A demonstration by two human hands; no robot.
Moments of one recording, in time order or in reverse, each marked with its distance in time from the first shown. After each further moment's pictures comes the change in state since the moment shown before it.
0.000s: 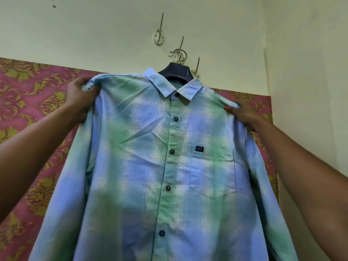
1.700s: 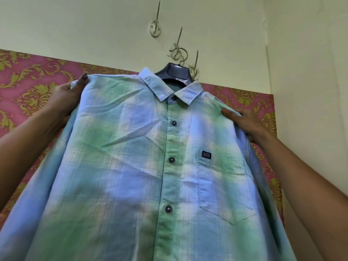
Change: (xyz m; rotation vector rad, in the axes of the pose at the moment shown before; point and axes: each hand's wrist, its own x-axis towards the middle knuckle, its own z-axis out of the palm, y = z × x) left_hand -0.007 -0.013 -0.008 0.068 -0.147 -0.114; right_hand -0.017 0.025 0.020 0.305 0.027 -0.036
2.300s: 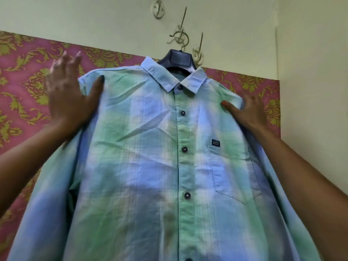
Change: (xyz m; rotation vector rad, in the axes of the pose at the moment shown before) left_hand -0.051 -0.014 0.007 0.628 0.327 0.528; right_hand -0.009 0.015 0.007 -0.548 0.190 -0.037
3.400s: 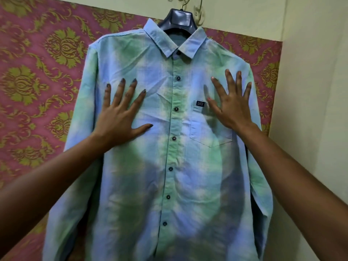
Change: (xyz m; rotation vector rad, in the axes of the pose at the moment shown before) left_hand -0.136 0.058 -0.029 0.400 -0.505 0.451; right_hand -0.118 -0.015 -0.015 -0.328 -0.107 -0.421
